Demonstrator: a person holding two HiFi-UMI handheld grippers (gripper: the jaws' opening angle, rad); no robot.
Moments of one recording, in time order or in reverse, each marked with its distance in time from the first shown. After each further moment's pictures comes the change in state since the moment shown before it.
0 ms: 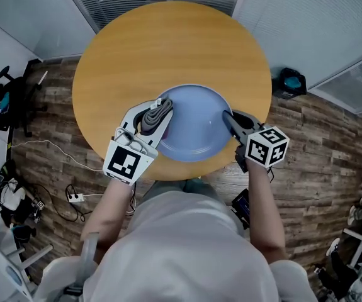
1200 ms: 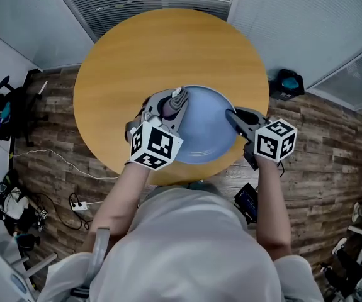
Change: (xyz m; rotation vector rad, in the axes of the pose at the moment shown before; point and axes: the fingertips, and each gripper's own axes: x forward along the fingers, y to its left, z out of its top) left arm 0.067 -0.004 -0.018 0.257 0.256 0.003; right arm -0.015 0.001 0.026 -0.041 0.036 0.051
